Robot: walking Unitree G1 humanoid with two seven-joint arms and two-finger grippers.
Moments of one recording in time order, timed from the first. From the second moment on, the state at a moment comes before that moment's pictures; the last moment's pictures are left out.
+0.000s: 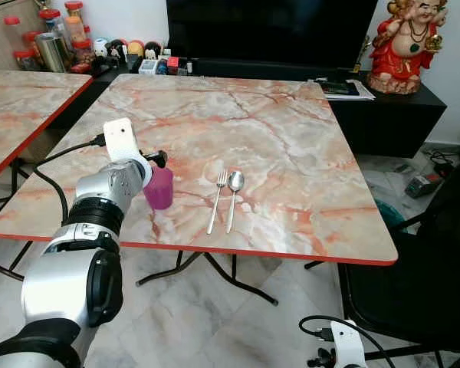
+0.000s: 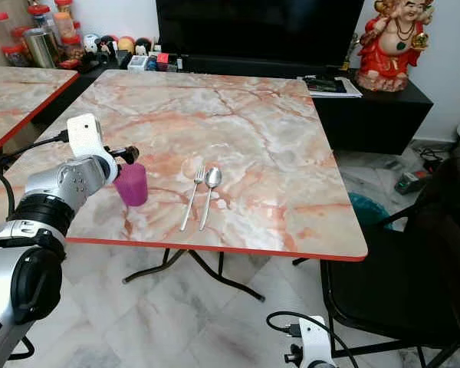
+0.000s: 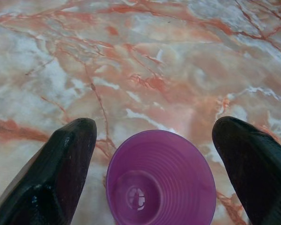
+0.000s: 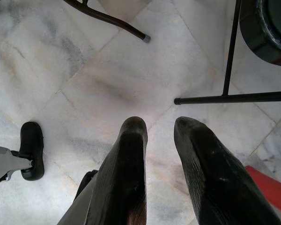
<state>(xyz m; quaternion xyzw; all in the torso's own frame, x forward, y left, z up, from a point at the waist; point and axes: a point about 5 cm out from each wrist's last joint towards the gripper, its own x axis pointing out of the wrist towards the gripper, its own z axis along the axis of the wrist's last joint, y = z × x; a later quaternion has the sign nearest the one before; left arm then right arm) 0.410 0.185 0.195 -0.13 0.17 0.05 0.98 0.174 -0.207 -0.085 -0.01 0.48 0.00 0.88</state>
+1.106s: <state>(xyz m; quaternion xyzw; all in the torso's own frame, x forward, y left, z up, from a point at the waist) 0.401 0.182 0.161 -0.04 0.21 0.08 0.97 0.174 -0.207 -0.085 -0.01 0.48 0.00 0.88</state>
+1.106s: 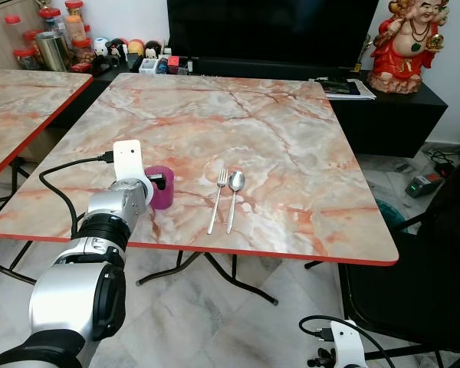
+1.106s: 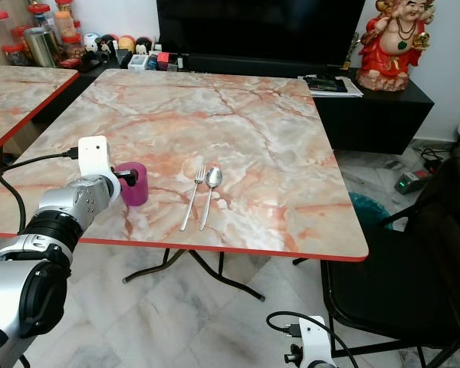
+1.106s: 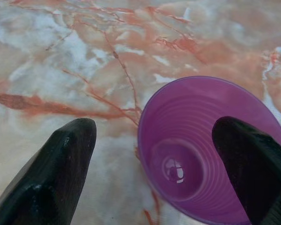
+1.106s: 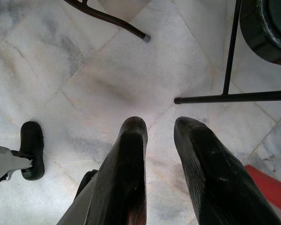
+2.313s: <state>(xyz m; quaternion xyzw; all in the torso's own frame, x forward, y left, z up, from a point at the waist) 0.401 0.183 0.162 -0.04 0.20 0.08 0.98 0.174 -0.207 -0.085 -0.01 0.48 0.00 0.88</state>
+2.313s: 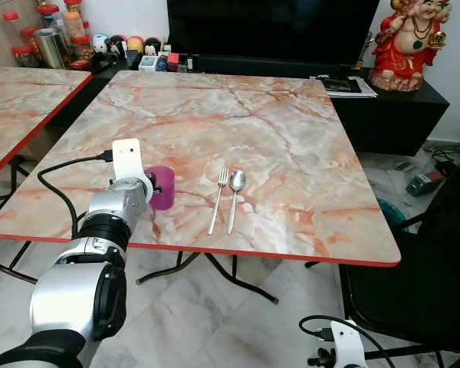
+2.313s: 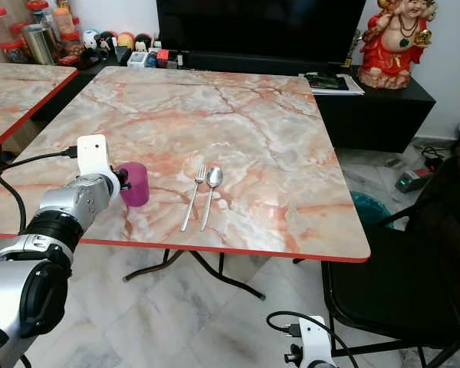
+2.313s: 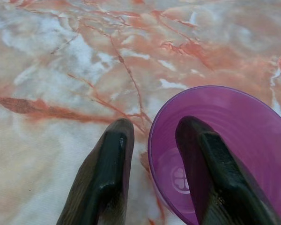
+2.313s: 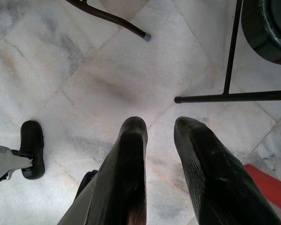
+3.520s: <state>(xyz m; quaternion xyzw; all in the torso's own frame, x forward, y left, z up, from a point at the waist) 0.398 0.188 0.204 -0.09 -0.03 0.09 0.99 0.180 -0.207 -0.082 -0.01 0.47 0.00 0.88</state>
